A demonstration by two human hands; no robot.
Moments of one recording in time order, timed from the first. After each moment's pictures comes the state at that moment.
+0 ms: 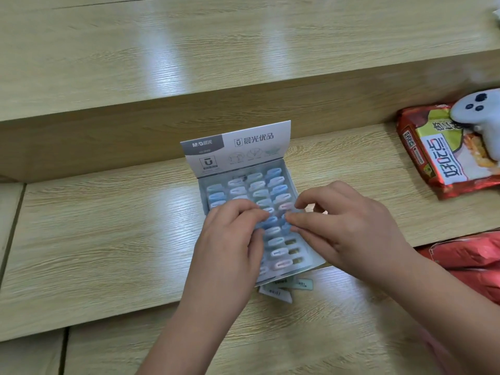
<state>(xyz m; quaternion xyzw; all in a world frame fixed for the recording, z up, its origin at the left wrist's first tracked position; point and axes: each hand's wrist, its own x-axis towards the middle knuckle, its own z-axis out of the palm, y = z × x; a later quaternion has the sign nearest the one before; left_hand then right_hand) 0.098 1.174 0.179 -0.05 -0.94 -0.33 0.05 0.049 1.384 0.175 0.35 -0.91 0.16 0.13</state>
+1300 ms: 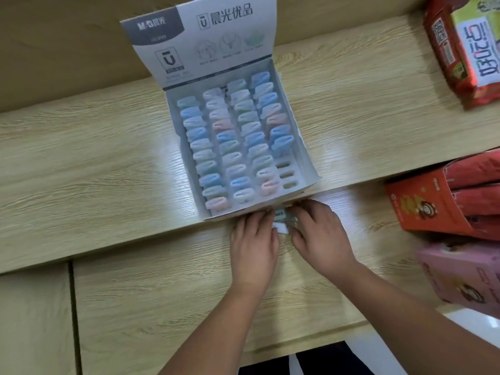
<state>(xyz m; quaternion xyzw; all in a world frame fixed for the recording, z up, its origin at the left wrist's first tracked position) 0.191 1.230 -0.010 0.00 -0.97 -0.24 0.00 0.168 1.393 -0.016 0.11 -0.97 0.19 -0.06</state>
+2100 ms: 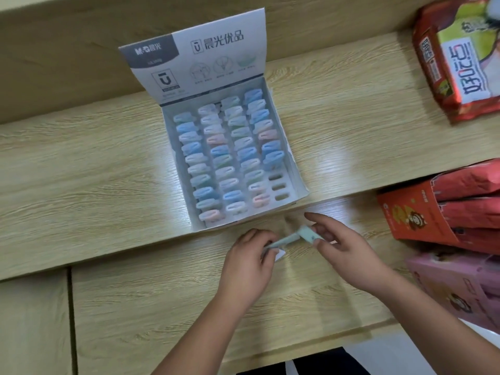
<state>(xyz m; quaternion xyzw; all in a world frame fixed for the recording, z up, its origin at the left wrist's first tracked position) 0.189 1.220 0.034 -0.01 -0.90 -0.42 -0.11 0.163 1.432 0.051 -0.08 -0.79 0.54 -0.26</state>
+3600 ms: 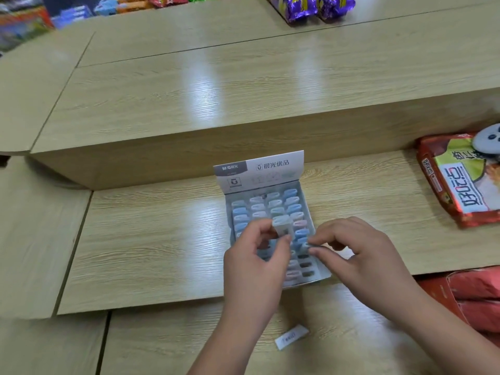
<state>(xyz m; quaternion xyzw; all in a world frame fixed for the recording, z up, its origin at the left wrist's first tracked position) 0.110 1.211 0.203 0.18 -0.78 -0.60 0.05 0.068 1.387 0.181 0.21 -0.89 0.41 0.00</state>
